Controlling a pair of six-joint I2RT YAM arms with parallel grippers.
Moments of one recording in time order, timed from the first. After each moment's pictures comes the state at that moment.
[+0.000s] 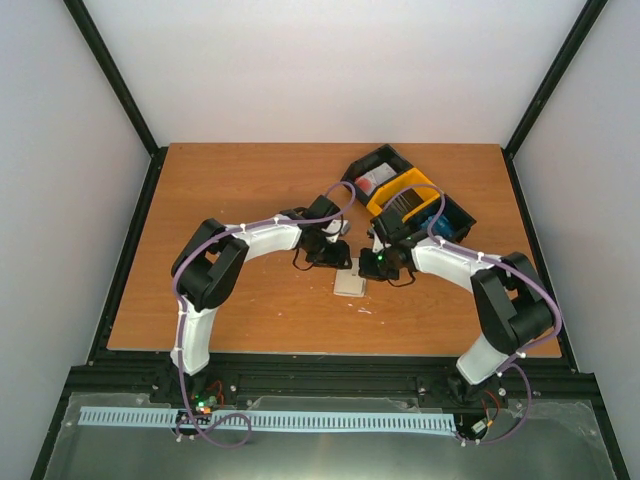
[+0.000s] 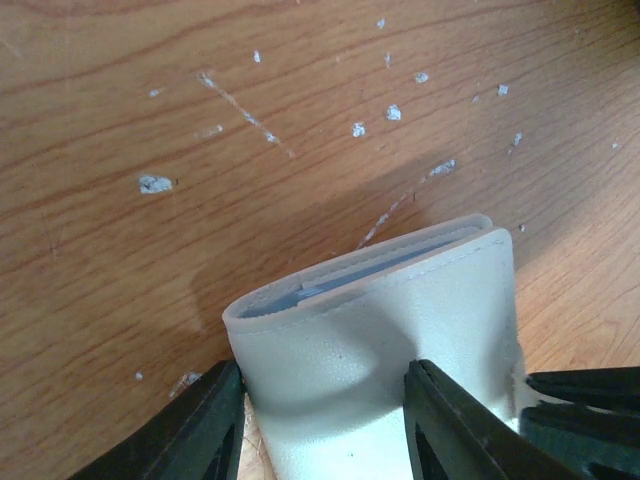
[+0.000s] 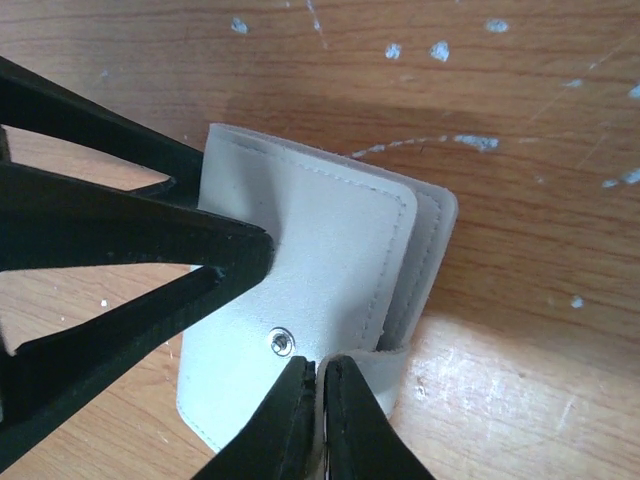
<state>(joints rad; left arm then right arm) -0.69 2.06 1.39 -0.50 0.39 -0.42 0.52 1.61 0.91 -0.44 -0.29 0.56</state>
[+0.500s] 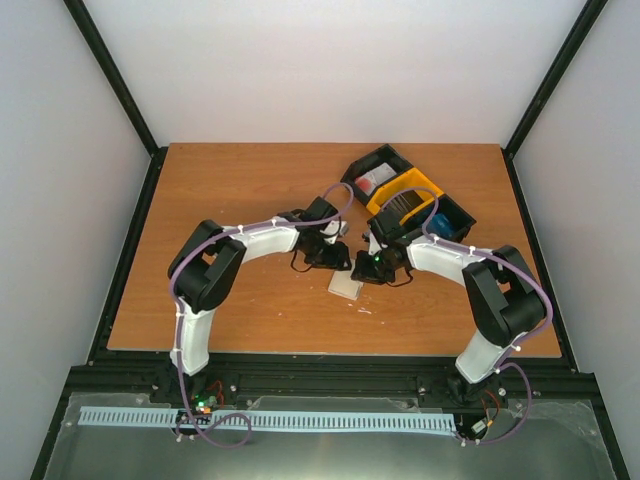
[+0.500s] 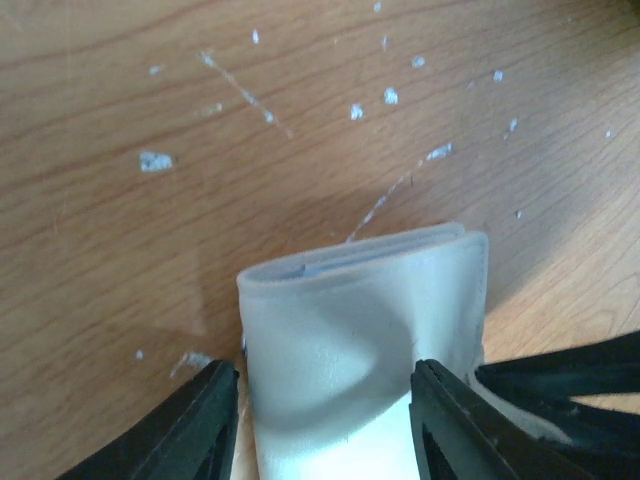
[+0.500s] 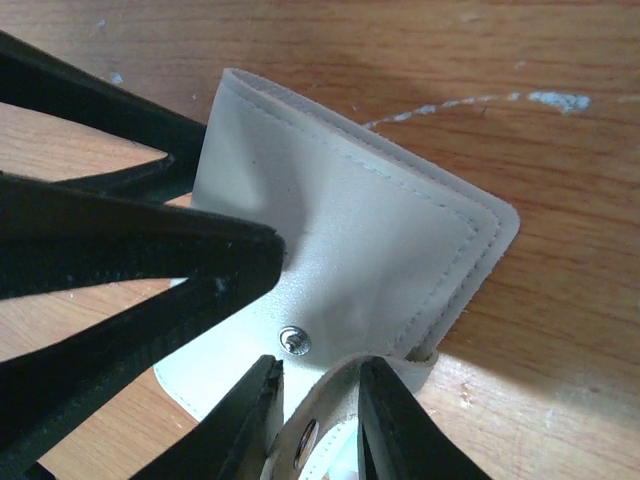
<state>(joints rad) -0.69 2.04 1.36 -0.46 0.40 -0.42 0.52 1.68 0.94 -0.46 -0.38 0.56</state>
